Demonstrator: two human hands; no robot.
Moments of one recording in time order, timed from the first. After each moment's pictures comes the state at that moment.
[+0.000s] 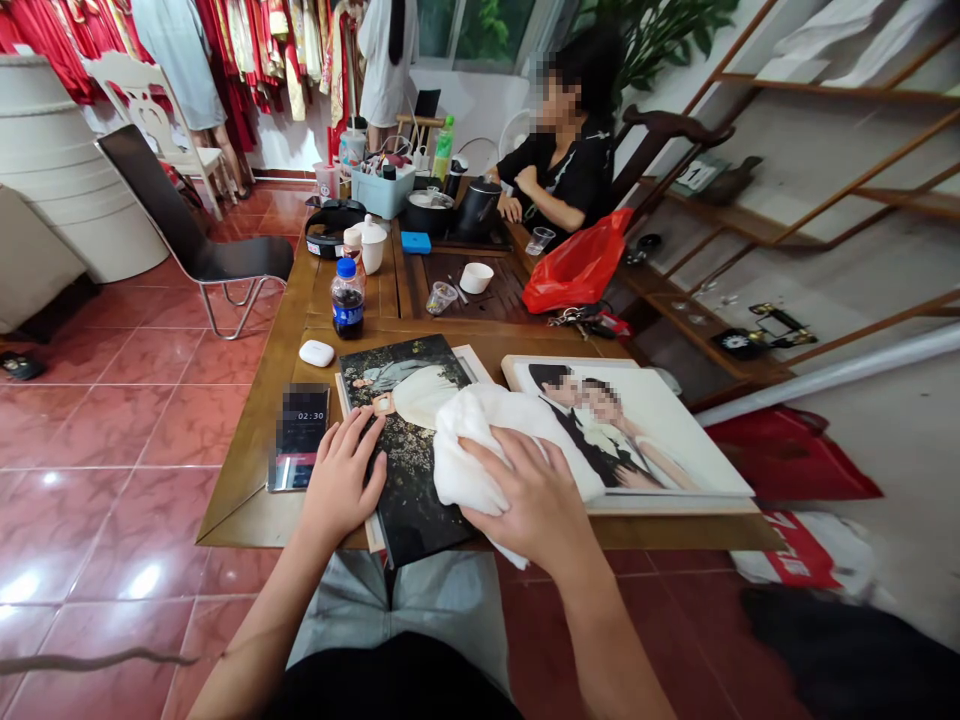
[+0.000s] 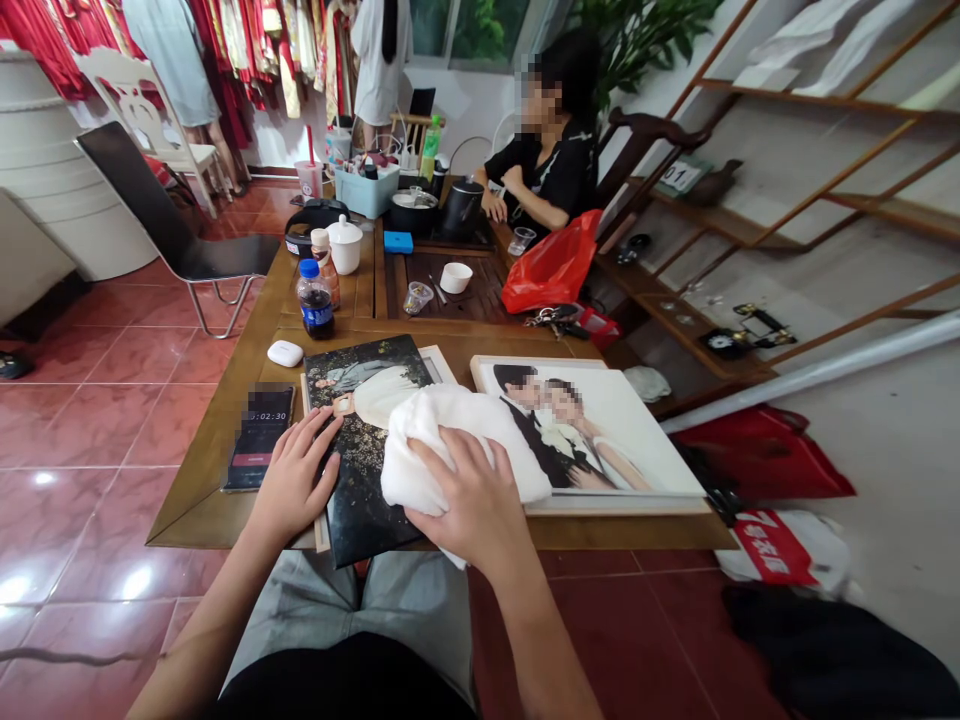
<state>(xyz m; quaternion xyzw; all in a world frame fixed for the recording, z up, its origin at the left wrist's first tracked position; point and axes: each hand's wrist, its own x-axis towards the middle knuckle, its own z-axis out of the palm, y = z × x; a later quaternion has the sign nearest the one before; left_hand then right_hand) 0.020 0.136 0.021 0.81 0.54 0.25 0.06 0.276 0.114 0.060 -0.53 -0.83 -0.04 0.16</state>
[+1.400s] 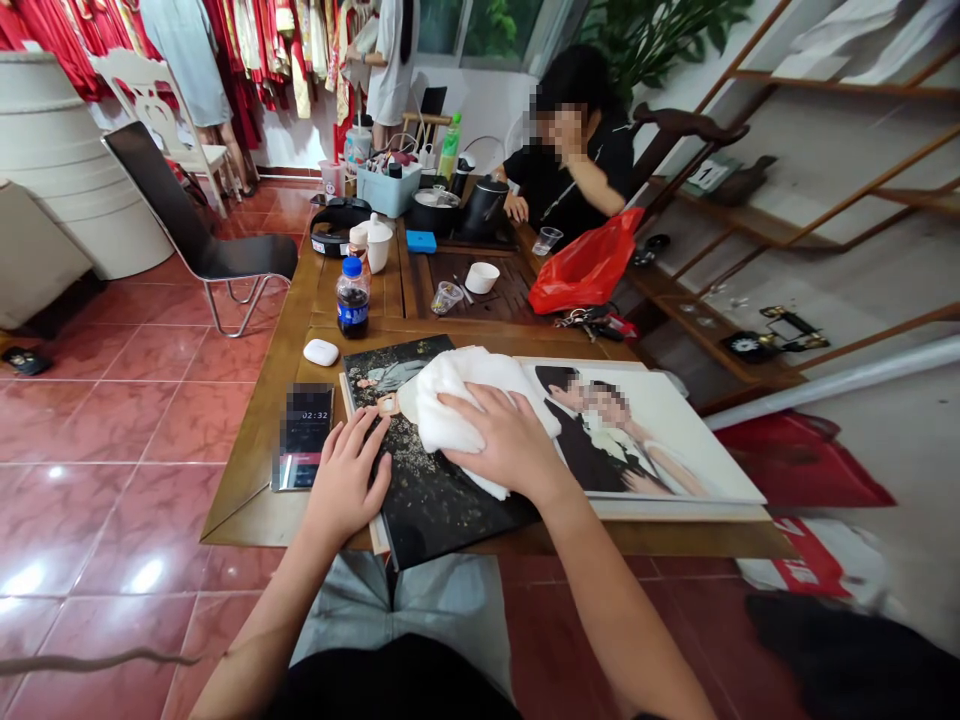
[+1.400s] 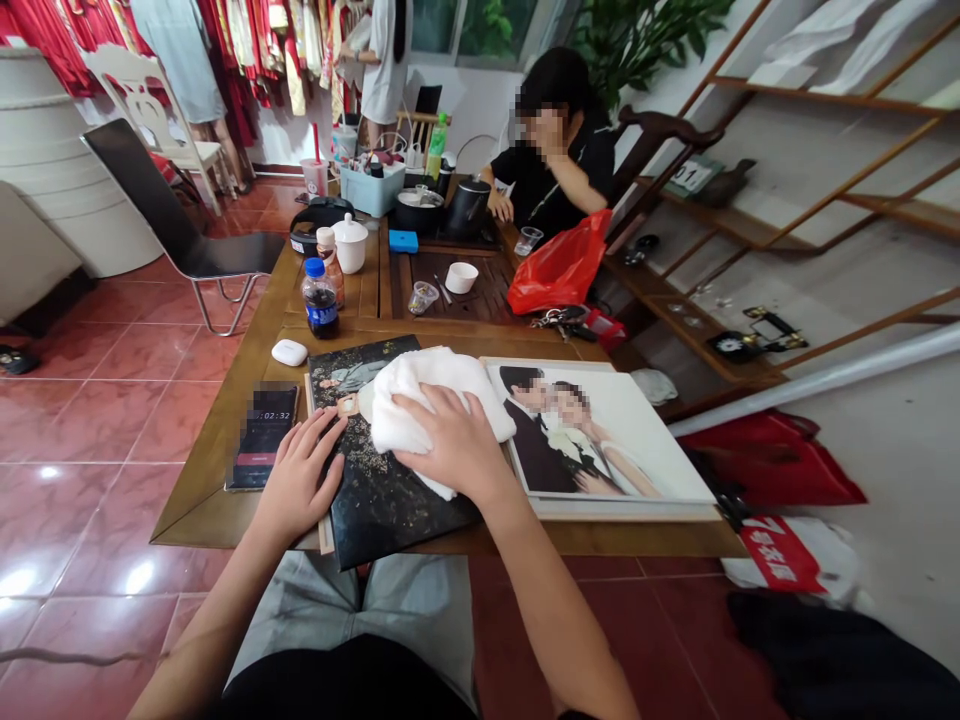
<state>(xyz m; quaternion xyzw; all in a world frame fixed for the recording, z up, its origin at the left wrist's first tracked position) 0.019 0.136 0.019 0.81 0.53 0.25 0.06 0.263 0.182 0.067 -0.51 -0.85 0.00 0.10</state>
